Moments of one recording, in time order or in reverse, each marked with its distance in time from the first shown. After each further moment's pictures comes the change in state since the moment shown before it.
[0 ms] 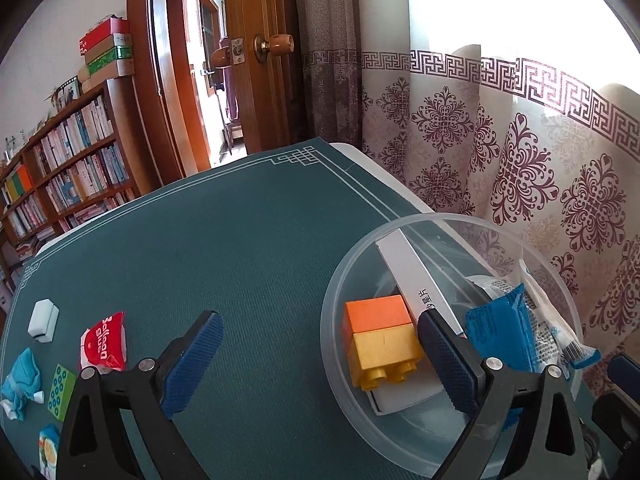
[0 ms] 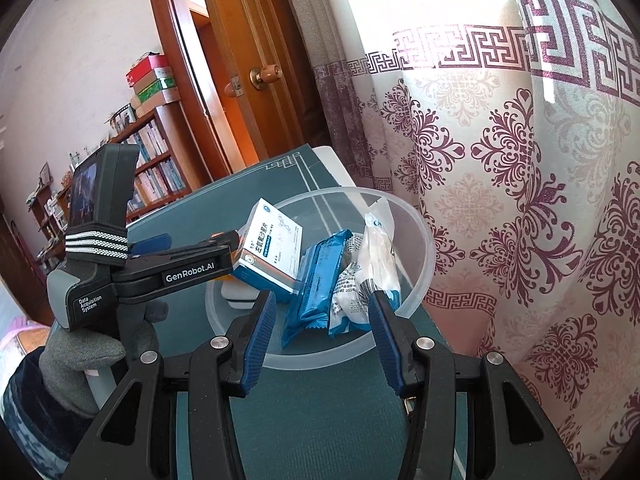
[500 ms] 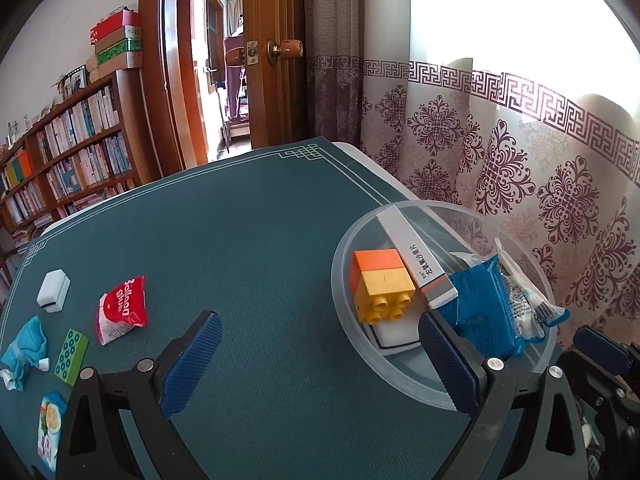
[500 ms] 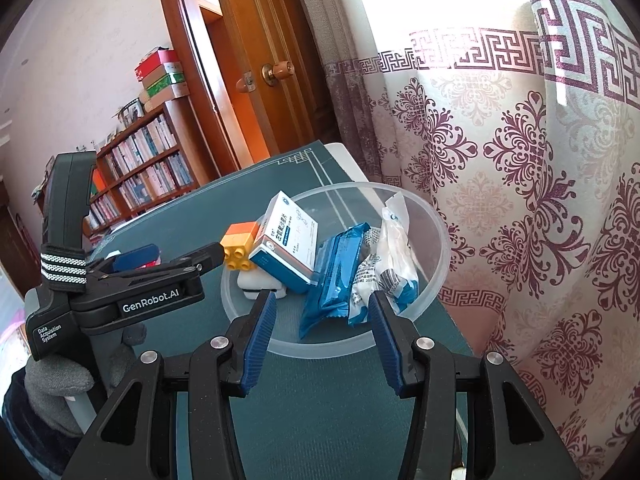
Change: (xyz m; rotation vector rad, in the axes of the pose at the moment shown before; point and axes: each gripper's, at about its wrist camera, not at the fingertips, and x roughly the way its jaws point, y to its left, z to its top) left arm -0.037 0.018 -0.028 -0.039 -0.007 -0.028; right arm -0.004 0.016 -0.008 -0.028 0.015 0.024
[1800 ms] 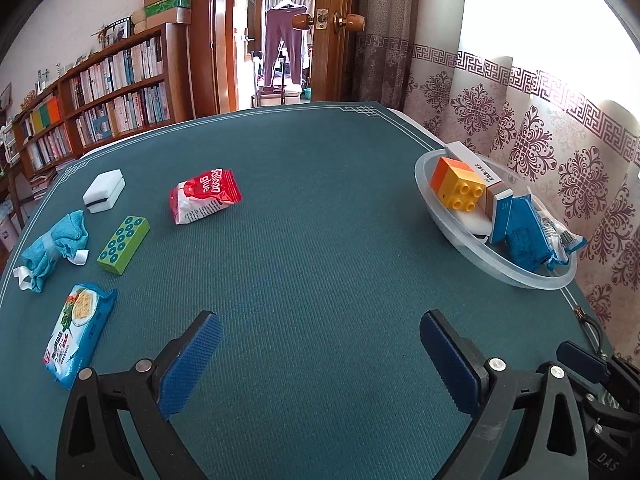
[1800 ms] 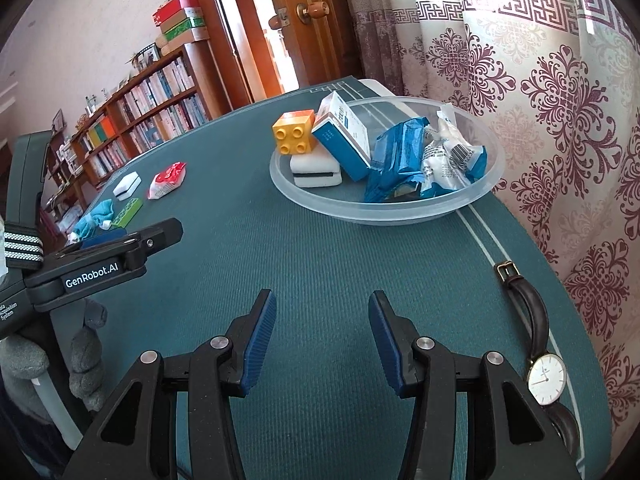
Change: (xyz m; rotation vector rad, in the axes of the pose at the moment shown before) left arm -0.036 0.064 -0.078 -0.123 0.073 0.038; right arm 0.008 0.044 -0.071 -0.067 0.171 0.021
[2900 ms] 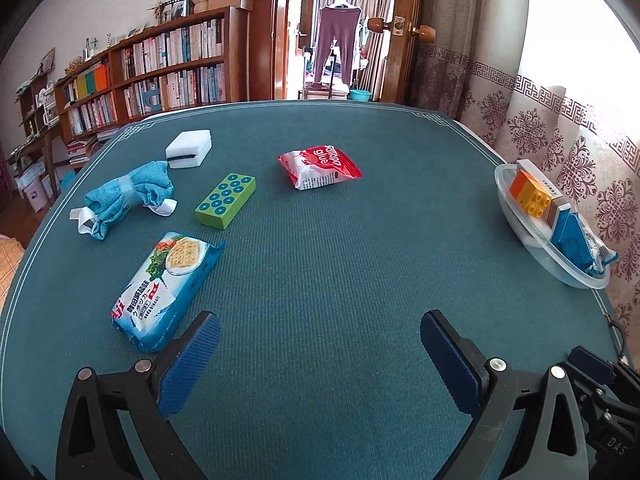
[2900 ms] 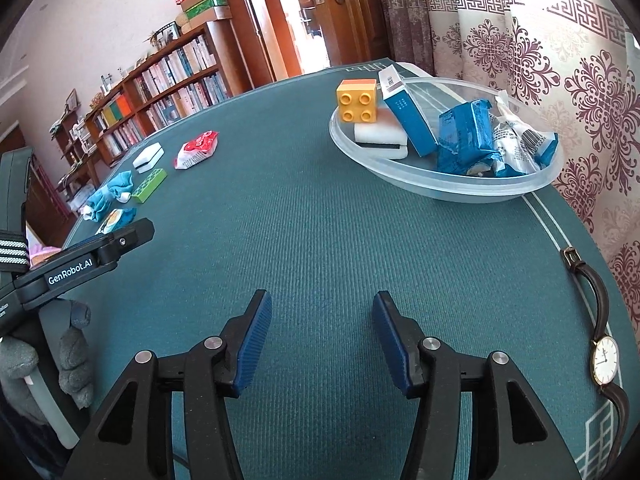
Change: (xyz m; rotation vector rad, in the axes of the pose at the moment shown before) left arm -0.023 0.074 -0.027 -0.127 -0.004 0.105; right arm 0.020 0.040 -0.008 -0.047 0.050 0.047
